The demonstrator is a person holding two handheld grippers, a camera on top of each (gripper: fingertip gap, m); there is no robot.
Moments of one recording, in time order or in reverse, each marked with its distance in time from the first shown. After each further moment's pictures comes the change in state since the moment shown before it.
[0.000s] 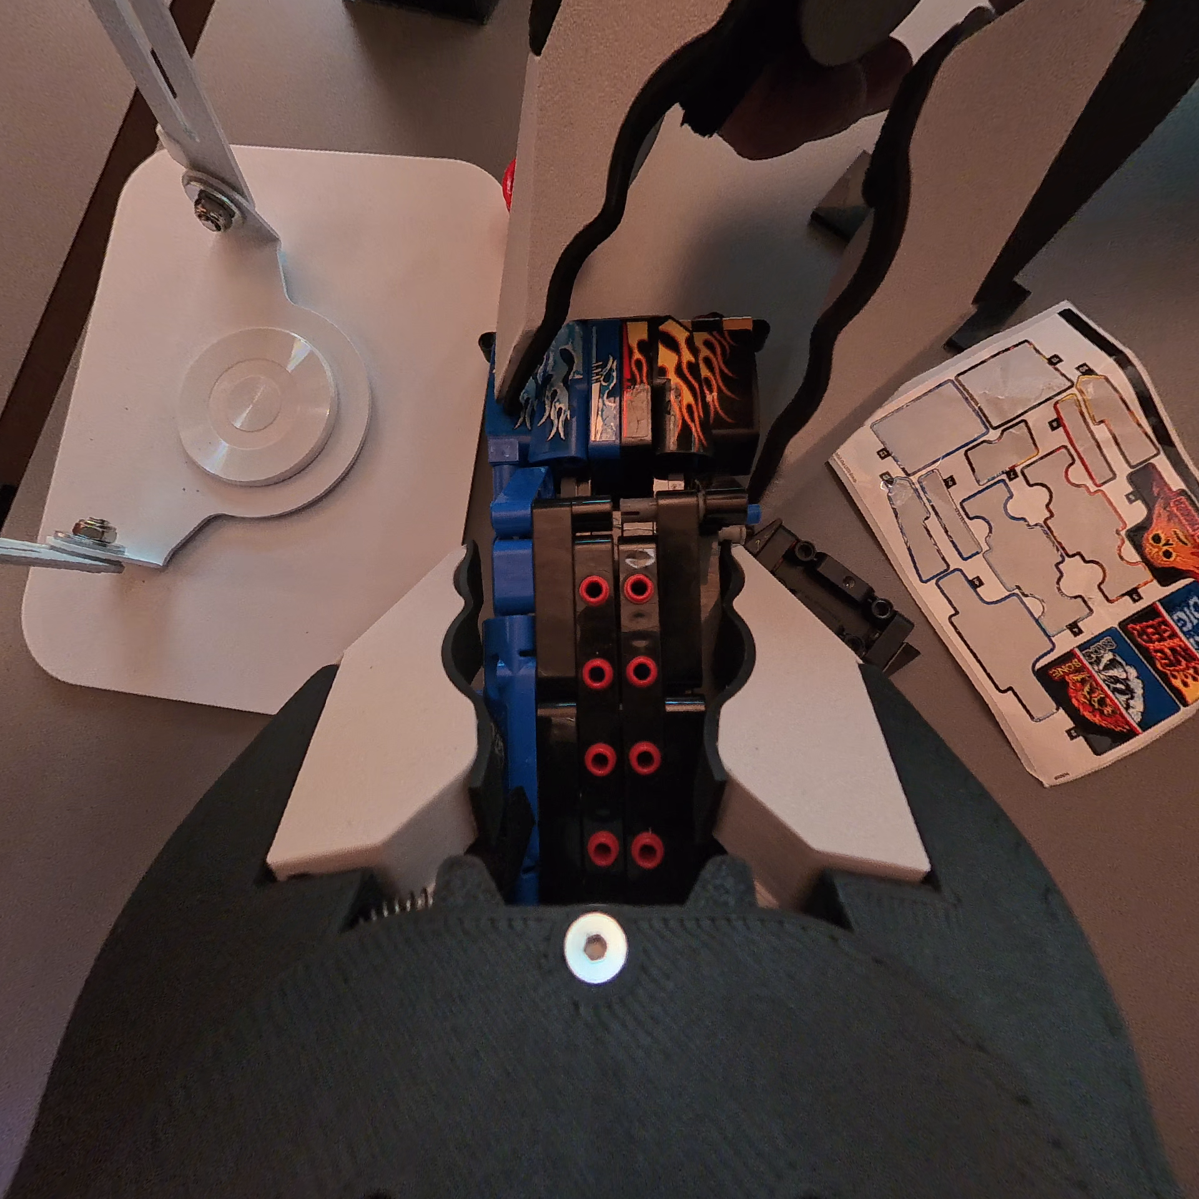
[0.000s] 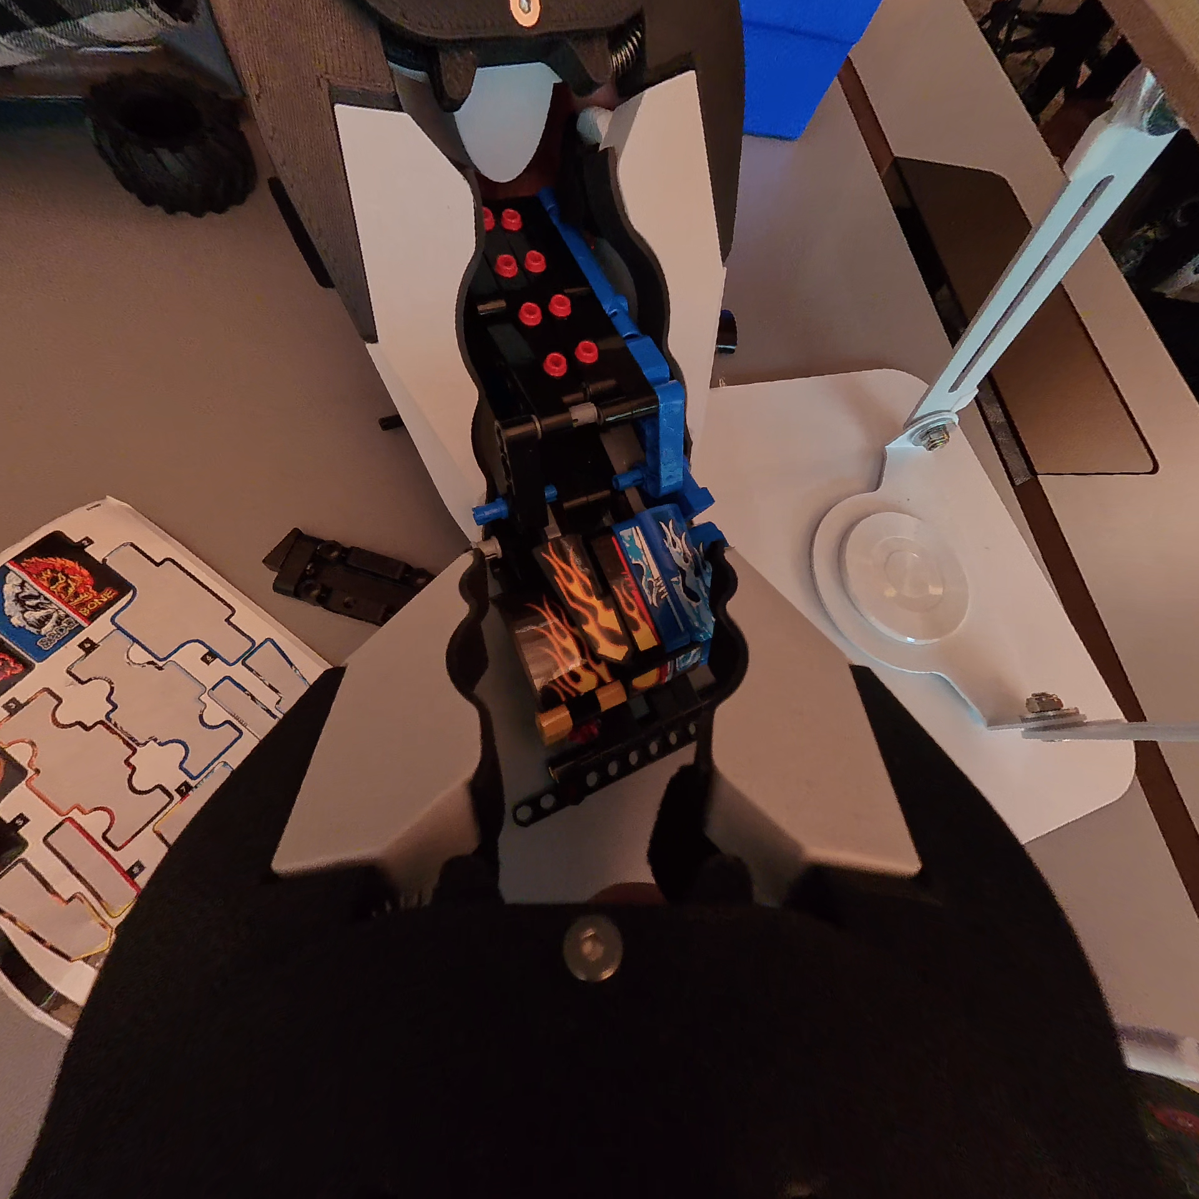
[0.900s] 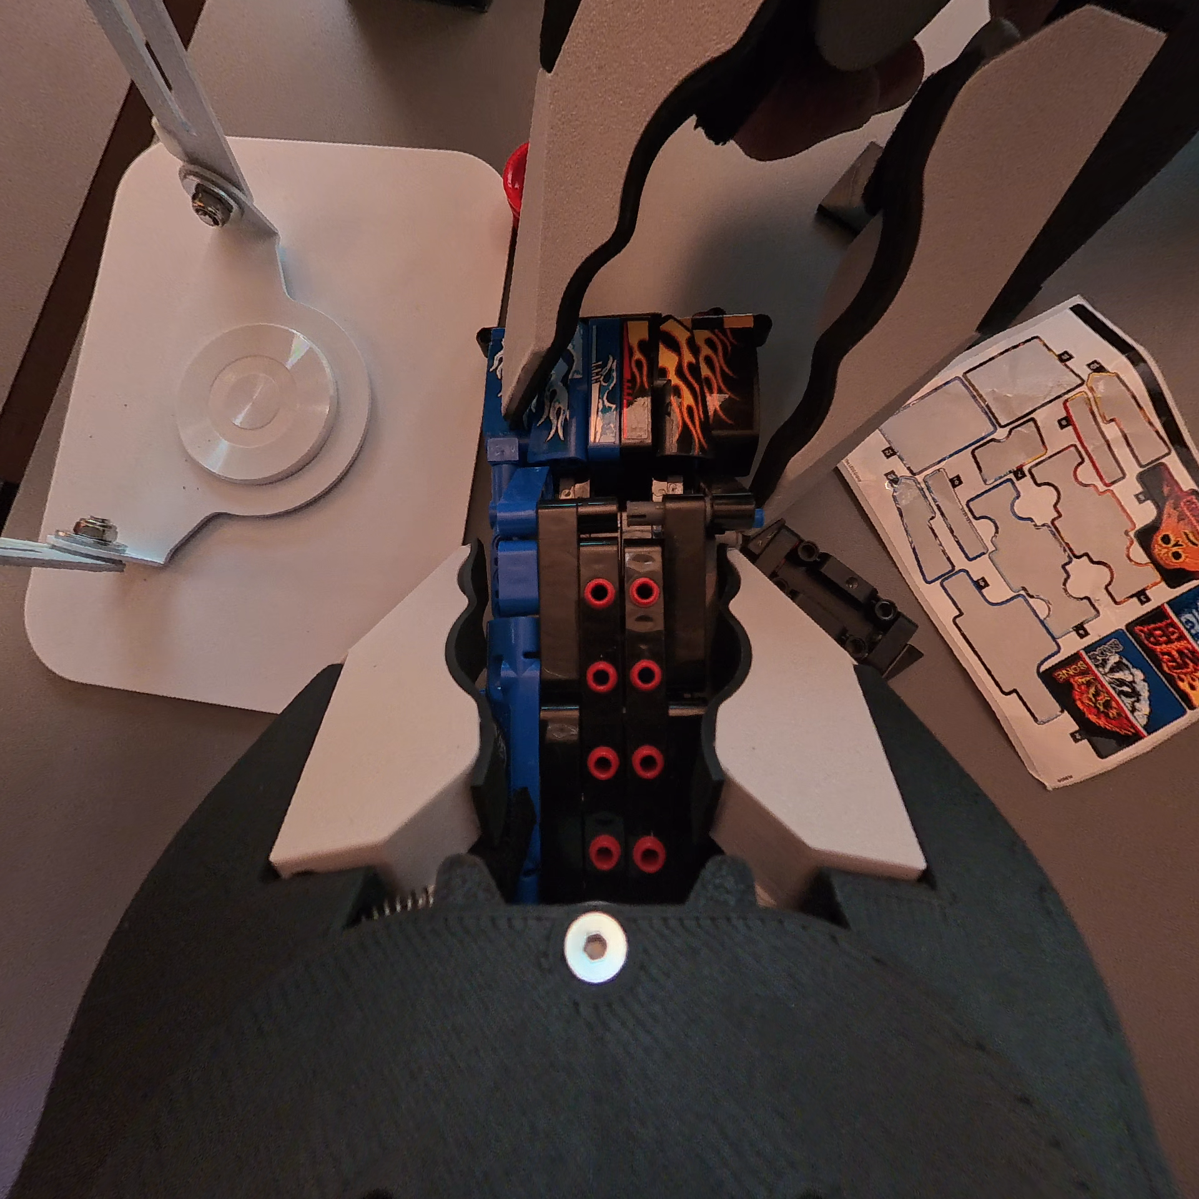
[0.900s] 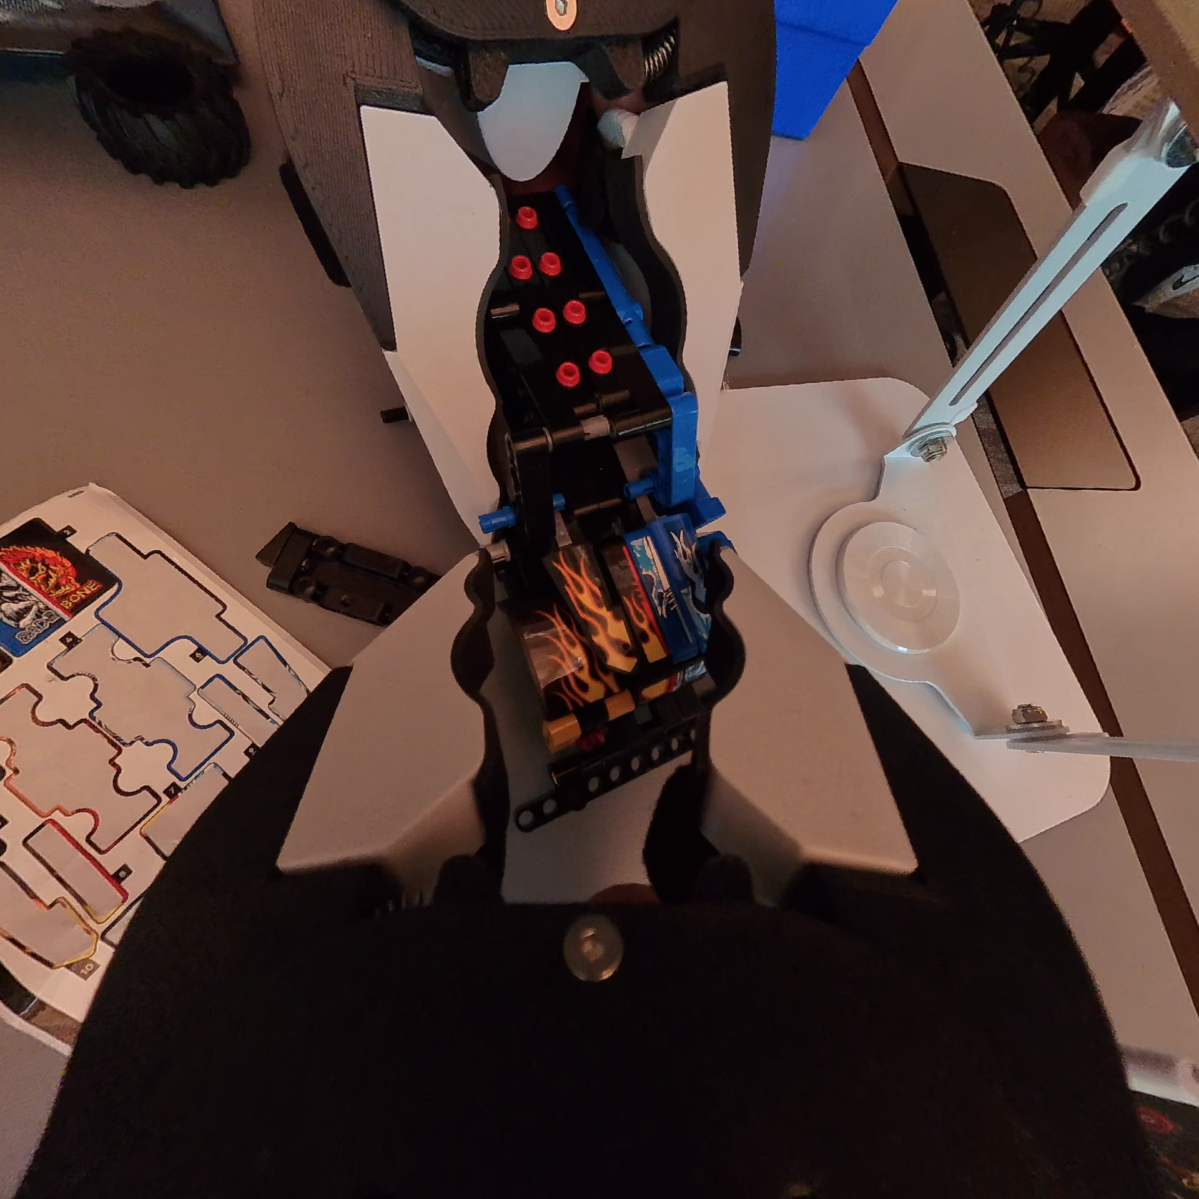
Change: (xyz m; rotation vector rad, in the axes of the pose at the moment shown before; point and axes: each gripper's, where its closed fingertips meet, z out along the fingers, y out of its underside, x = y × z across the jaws) left arm 0.000 0.000 0.001 -0.016 -0.007 0.001; right arm -0.004 -0.001 0.003 -0.020 0.013 -0.041
